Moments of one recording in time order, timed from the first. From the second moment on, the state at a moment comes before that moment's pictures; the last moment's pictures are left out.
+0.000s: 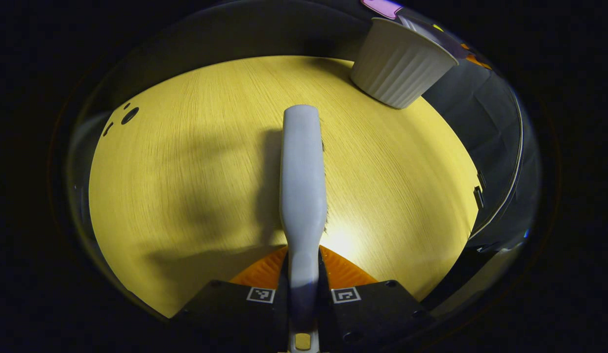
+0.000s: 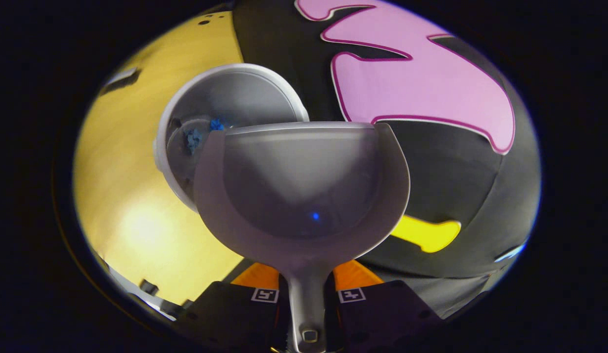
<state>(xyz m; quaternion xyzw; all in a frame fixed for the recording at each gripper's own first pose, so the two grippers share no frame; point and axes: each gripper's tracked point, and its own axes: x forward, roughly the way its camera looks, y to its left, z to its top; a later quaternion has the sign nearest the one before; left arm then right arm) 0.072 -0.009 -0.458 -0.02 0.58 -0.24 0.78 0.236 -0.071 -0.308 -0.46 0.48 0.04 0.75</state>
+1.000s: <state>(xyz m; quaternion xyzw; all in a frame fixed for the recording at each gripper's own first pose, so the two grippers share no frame) 0.069 -0.012 -0.462 0.00 0.59 -0.23 0.77 0.203 -0.010 -0.328 -0.02 0.39 0.10 0.92</state>
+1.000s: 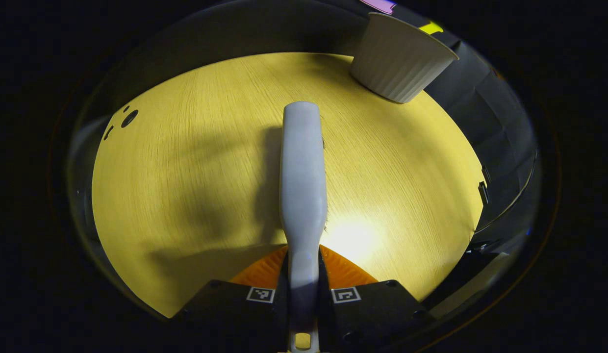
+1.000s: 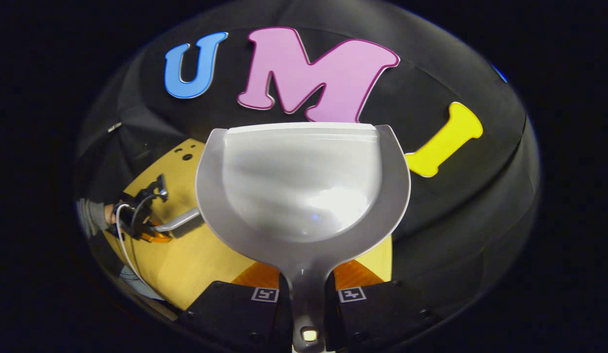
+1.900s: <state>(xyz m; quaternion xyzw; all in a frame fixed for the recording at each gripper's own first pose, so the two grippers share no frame) 0.069 -0.009 -0.462 0.04 0.60 -0.23 0.77 0.210 -0.037 -0.560 0.01 0.61 0.16 0.78</state>
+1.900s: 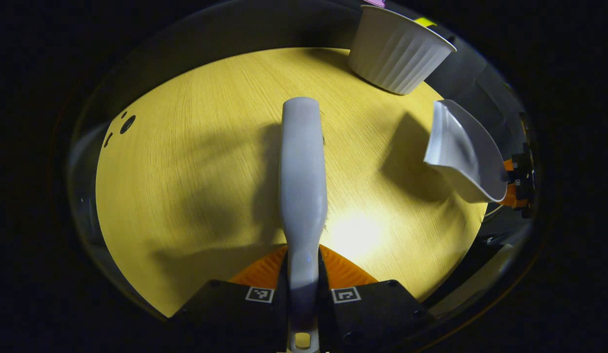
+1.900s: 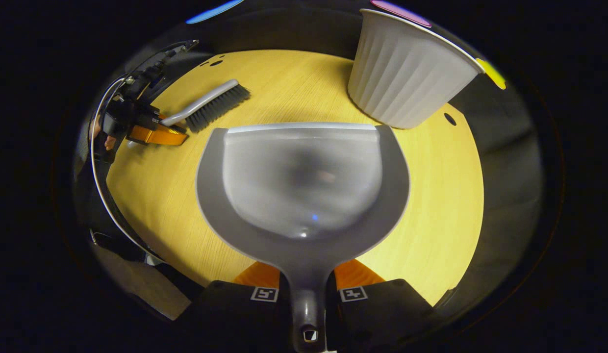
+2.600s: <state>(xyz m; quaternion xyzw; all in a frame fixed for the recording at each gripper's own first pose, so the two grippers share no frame) 0.066 -0.007 -0.458 0.07 0.62 -0.22 0.75 0.213 -0.045 -0.572 0.00 0.62 0.17 0.76</state>
